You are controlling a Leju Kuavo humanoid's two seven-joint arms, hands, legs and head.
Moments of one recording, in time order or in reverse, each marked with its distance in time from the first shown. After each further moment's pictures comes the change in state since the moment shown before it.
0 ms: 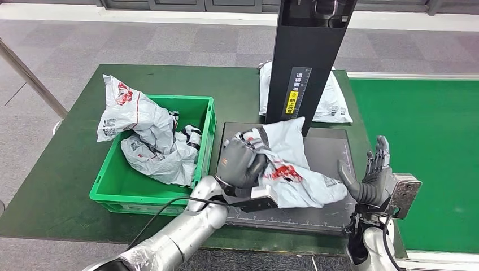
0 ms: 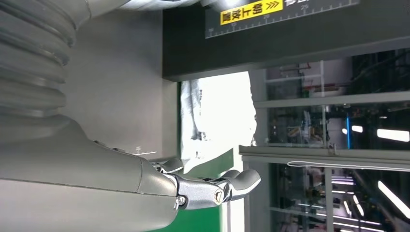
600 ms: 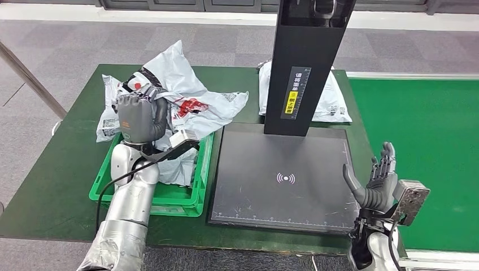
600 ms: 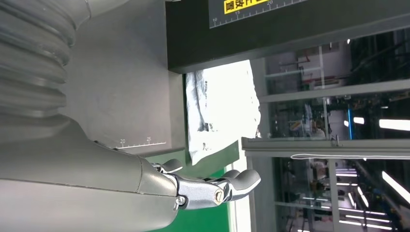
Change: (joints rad) left arm 0.030 0.040 0.763 -0.427 -0.539 0.002 -0.063; right arm 0.028 0.000 -0.037 -0.003 -0.040 0.018 -0.018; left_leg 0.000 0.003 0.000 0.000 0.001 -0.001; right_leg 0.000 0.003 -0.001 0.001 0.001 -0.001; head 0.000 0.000
